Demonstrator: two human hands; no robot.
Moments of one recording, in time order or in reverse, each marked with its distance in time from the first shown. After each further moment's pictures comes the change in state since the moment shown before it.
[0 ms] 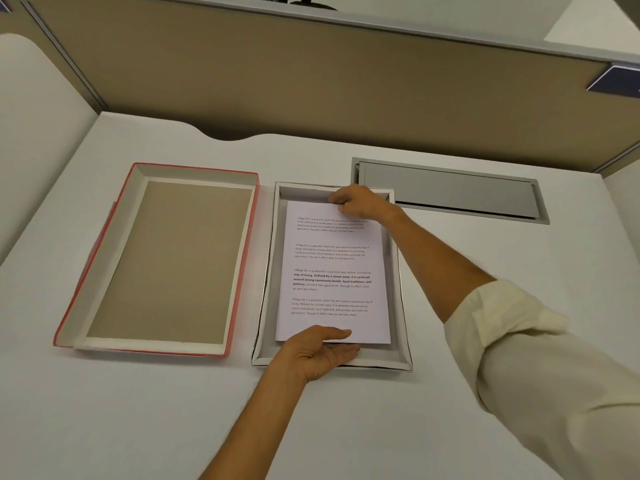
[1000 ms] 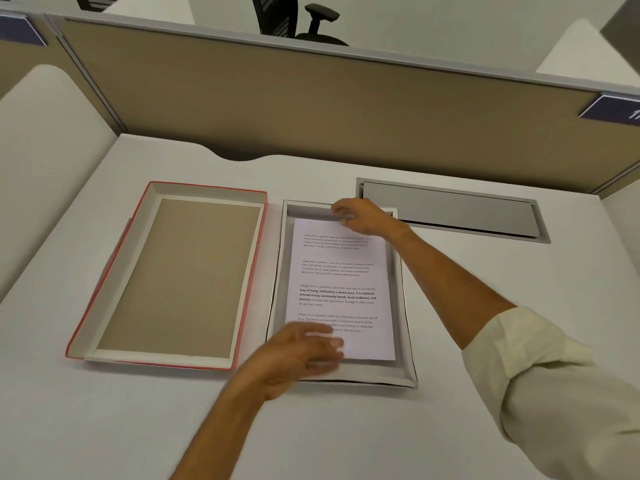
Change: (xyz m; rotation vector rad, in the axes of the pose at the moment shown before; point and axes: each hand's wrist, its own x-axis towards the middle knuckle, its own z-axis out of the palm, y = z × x) left_hand -0.067 0.035 -0.019 0.506 -0.142 0.320; right_hand -0.005 -0.010 -0.008 0.057 0.059 -0.037
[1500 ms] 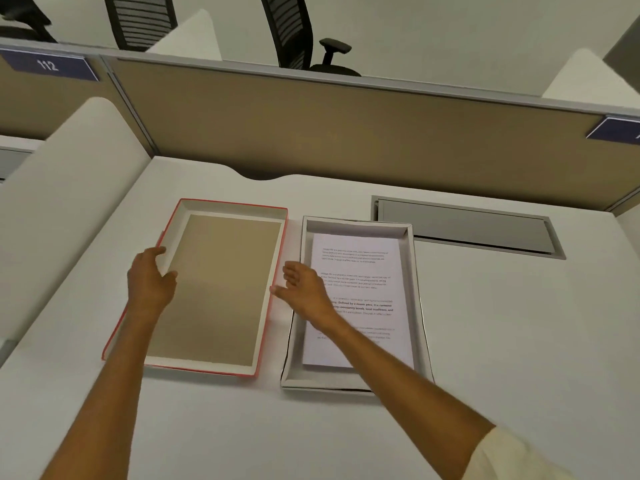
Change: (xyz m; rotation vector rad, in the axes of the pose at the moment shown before) left_hand -0.011 0.105 -0.241 0.888 1.123 0.506; right_hand -0.077 -0.143 0.142 0.827 0.092 0.110
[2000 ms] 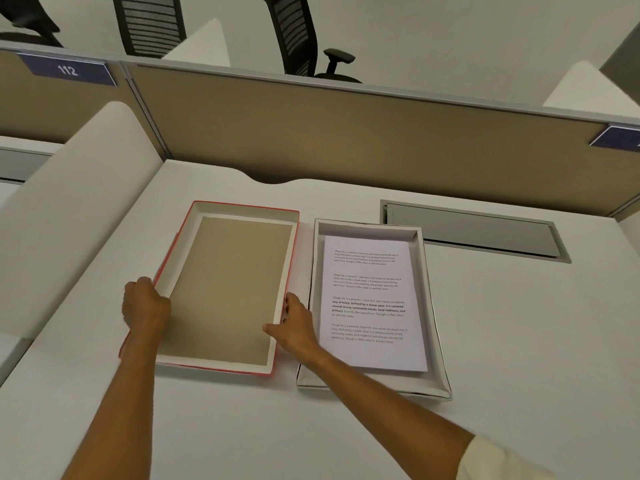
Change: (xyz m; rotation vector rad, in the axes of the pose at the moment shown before) left_hand 0.000 -0.055 0.001 0.220 0.028 -0.230; right_hand -0.021 0.032 0.067 -0.099 0.058 0.121
